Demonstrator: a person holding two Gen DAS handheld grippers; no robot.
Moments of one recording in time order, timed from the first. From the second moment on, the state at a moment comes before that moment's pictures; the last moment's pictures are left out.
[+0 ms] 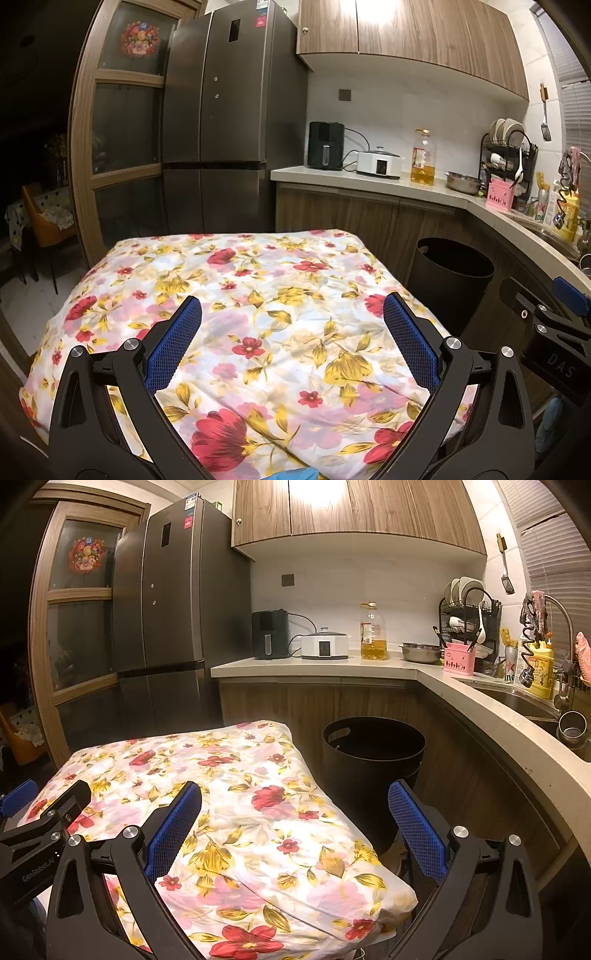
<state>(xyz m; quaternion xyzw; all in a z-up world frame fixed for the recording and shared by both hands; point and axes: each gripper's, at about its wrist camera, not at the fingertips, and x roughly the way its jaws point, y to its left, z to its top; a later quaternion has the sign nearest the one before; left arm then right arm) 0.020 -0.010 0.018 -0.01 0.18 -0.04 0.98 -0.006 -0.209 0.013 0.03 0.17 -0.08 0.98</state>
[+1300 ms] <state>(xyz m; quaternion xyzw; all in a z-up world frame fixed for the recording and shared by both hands) 0.019 -0.009 0.021 -0.01 0.18 -0.04 0.98 -0.005 -0.206 0.018 0.03 0.17 -0.08 0.98</state>
